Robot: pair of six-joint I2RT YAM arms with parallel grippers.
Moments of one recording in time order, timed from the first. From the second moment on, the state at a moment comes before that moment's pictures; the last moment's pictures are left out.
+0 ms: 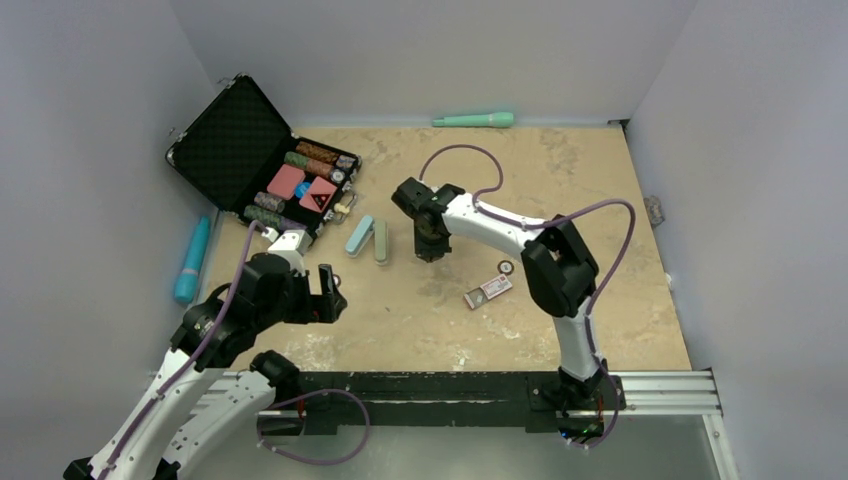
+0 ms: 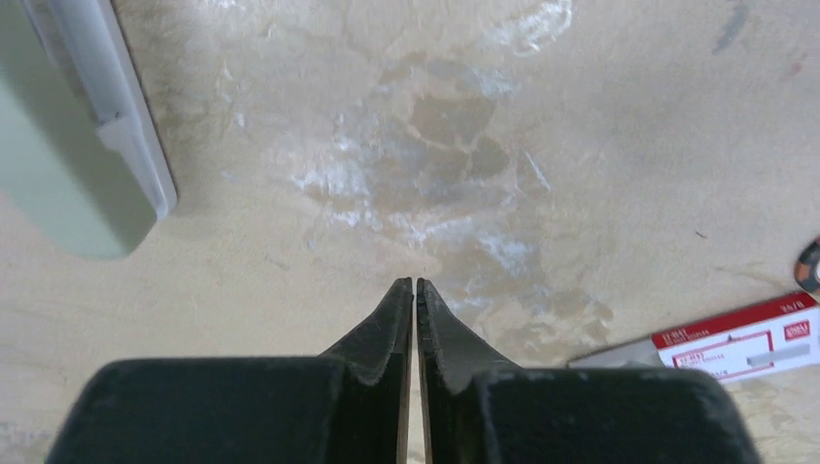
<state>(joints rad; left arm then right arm) -0.56 0.56 0.84 -1.04 -0.06 -0.52 0.81 2.08 1.67 -0.91 0.22 0.76</state>
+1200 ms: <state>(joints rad) -0.56 0.57 0.84 -1.04 -0.06 -0.52 1.08 1.44 0.90 -0.80 0.00 1.33</state>
